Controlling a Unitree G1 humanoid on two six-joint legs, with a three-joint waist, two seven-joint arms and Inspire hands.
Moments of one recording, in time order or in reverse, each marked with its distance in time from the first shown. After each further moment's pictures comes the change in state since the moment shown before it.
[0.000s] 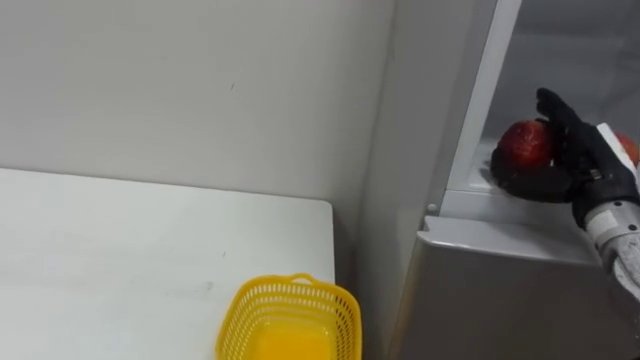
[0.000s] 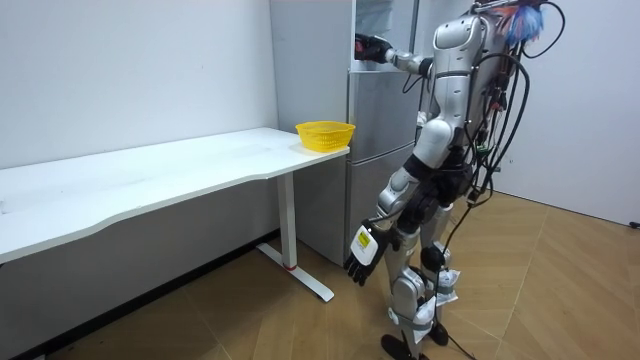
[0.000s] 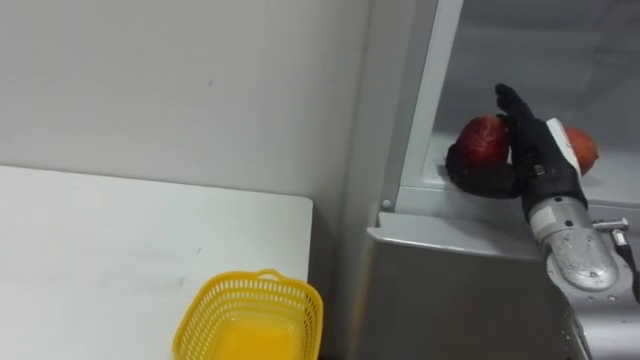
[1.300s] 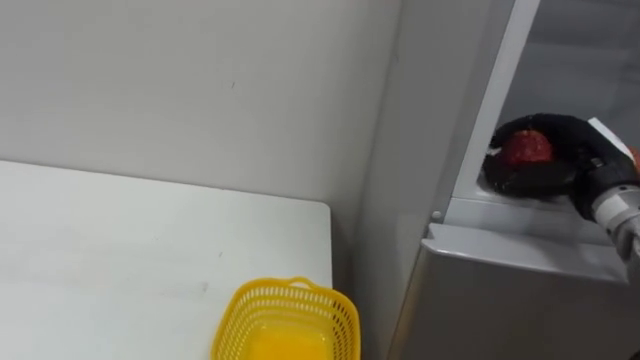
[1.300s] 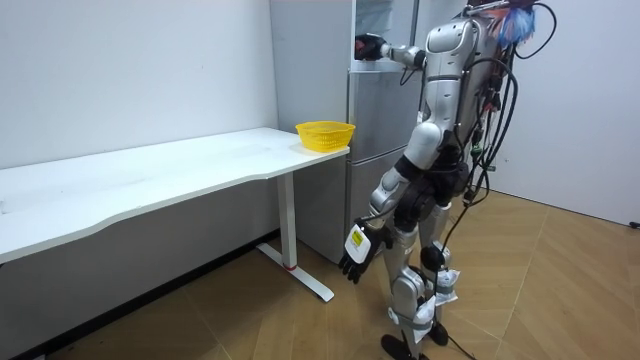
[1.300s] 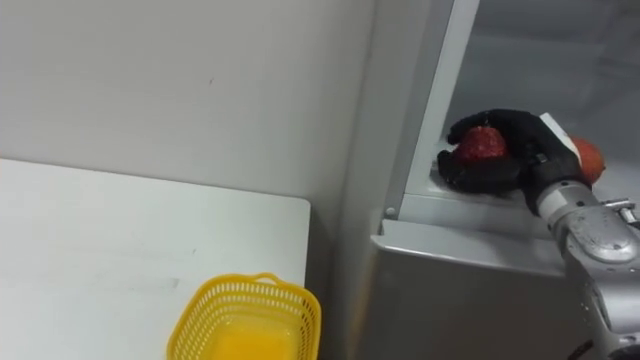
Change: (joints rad) left arm -0.036 0.020 -0.010 0.000 -0.010 0.042 0.007; right arm -0.092 -0.047 0.022 0.072 0.008 0.085 0.144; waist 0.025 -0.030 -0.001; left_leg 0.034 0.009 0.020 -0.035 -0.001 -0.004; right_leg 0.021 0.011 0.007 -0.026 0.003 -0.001
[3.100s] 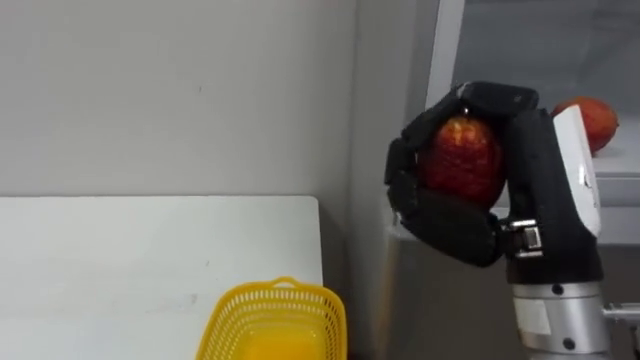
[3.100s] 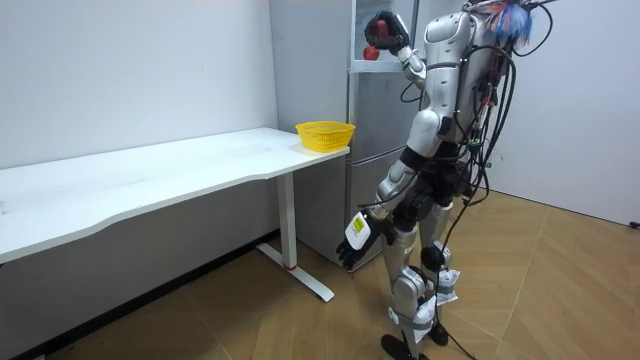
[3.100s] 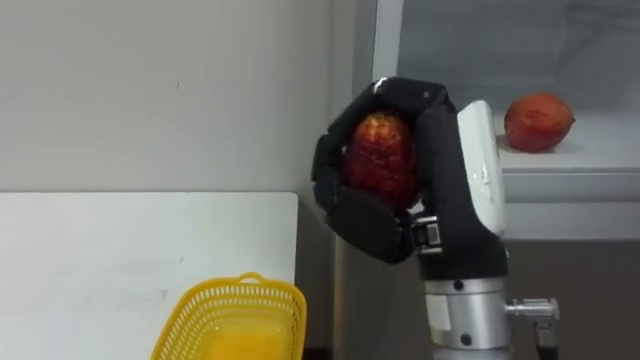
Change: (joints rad) left arm 0.024 -0.076 -0.100 0.088 -0.023 -0.191 0.167; right arm 0.553 0.336 0.203 -1.094 -0.621 -0.173 -0.503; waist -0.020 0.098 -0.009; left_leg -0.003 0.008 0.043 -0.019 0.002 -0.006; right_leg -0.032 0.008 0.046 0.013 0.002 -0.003
